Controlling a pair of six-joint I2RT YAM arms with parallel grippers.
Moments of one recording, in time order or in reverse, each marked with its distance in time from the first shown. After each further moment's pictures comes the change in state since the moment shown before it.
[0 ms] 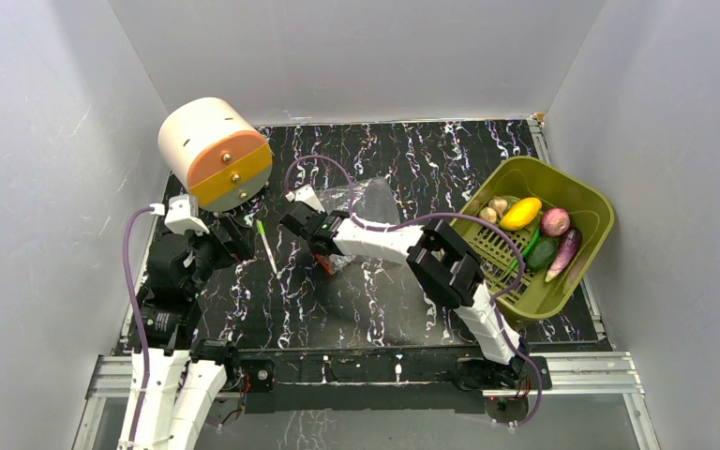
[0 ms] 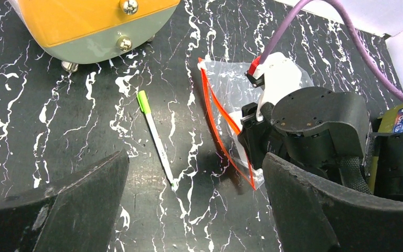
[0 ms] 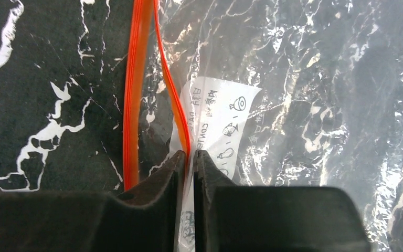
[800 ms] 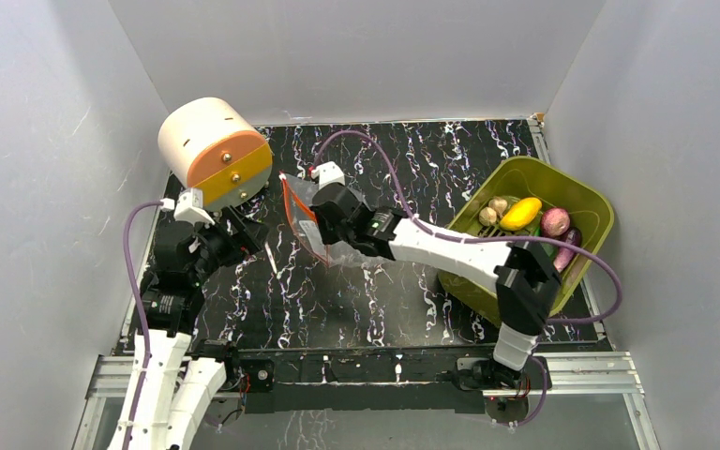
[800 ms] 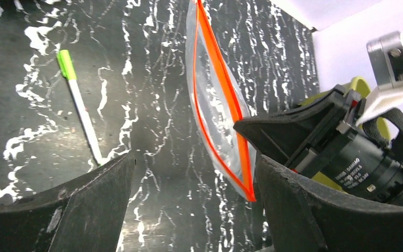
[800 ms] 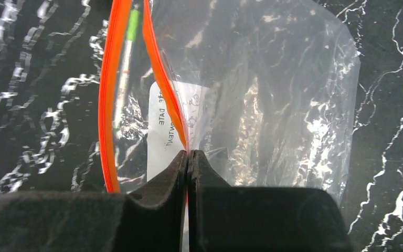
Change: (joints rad) left arm 0.000 0.087 0.006 0.010 0.173 -0.249; right arm 0.000 -0.447 -0.286 0.174 -0.170 0.051
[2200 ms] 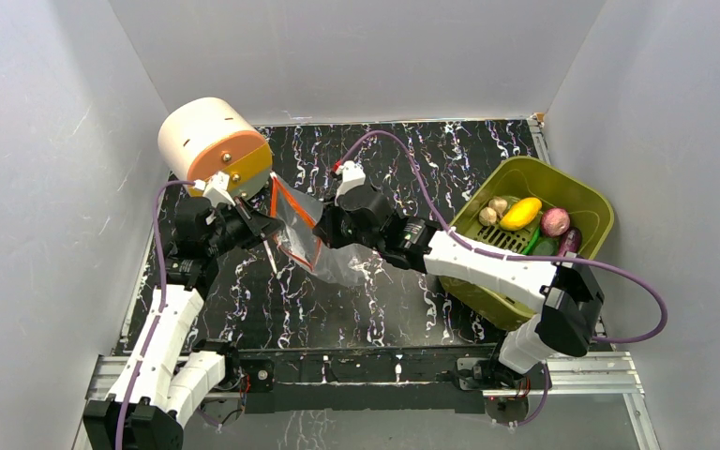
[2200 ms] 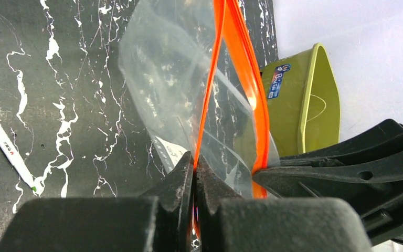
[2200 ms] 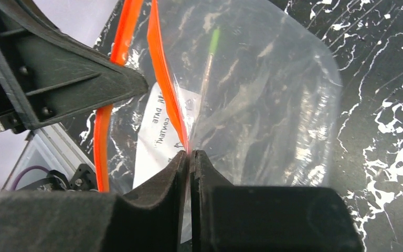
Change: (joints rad) left arm 0.000 0.283 -0.034 0.273 0.278 -0.113; right arm 0.000 -0.257 -0.213 0.203 -0.201 0.174
